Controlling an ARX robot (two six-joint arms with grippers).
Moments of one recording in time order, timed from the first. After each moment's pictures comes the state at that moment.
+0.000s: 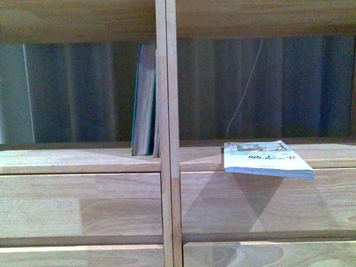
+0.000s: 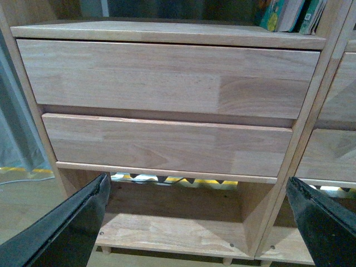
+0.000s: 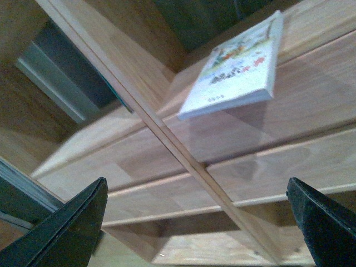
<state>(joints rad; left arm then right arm) 0.00 0.00 0.01 0.00 0.00 0.00 0.04 0.90 0.44 0.49 -0.25 0.70</state>
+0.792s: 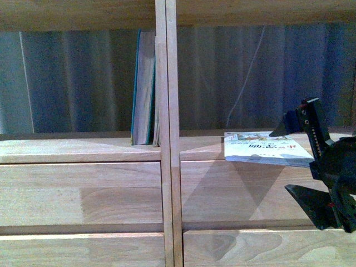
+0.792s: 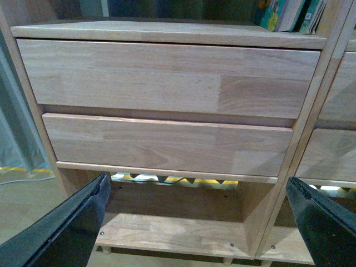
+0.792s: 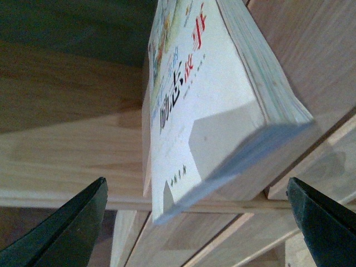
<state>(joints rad) 0.00 0.00 0.01 0.00 0.00 0.00 0.13 1.71 0.93 0.68 -0.04 1.31</state>
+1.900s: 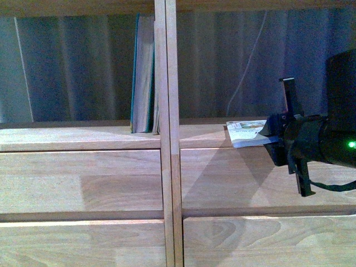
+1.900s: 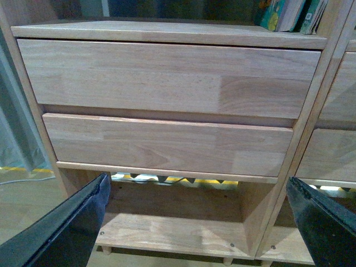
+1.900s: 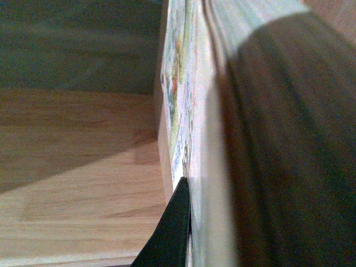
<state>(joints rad) 0.07 0.05 0.01 0.10 0.20 -0.09 0.15 1.82 1.10 0.64 0.03 1.45</state>
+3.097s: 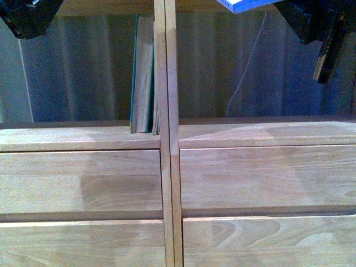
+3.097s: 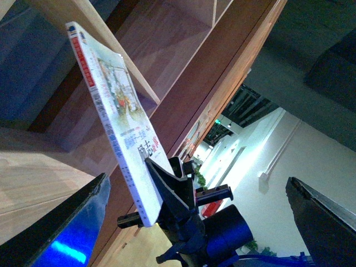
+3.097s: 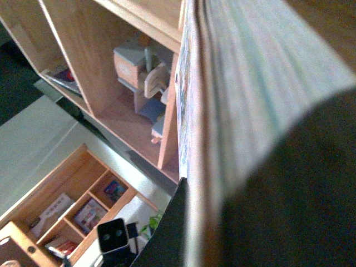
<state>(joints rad) -0.10 1.48 0.96 1.39 0.92 -1.34 0.20 1.45 0.88 1.16 -0.40 1.30</state>
